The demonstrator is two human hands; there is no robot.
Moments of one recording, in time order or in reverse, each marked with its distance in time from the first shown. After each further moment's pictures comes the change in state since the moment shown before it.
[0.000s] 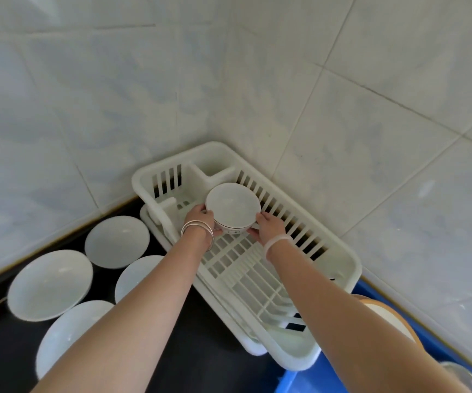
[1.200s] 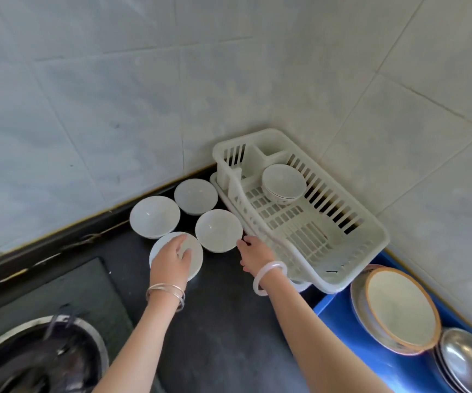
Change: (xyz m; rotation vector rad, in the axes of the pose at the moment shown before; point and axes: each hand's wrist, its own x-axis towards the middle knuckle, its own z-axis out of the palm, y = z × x) left_hand -0.184 -0.072 -0.204 0.680 0.371 0.356; right_hand -0.194 0.085 0.052 -0.759 -0.306 -0.042
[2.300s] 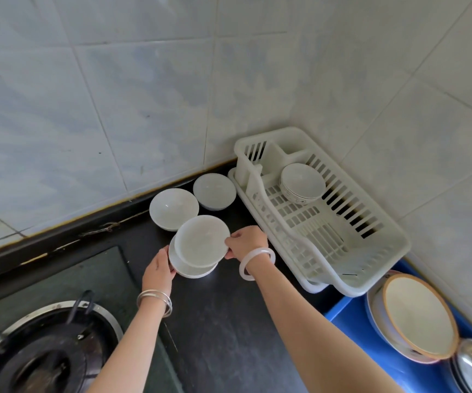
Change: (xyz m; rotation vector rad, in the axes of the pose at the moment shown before) left_hand 0.022 -0.081 -0.008 -0.726 0.048 -0.381; right_hand -0.008 -0.043 0.041 -0.044 0.059 -0.052
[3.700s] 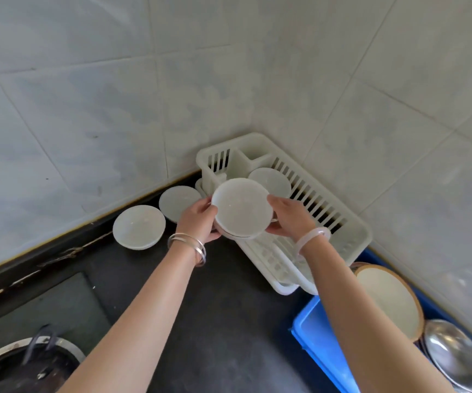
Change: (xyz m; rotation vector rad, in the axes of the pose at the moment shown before) left_hand -0.059 0.115 0.139 0.139 -0.425 0.093; right_hand 0.007 0.006 -0.151 0.300 0.117 -0.111
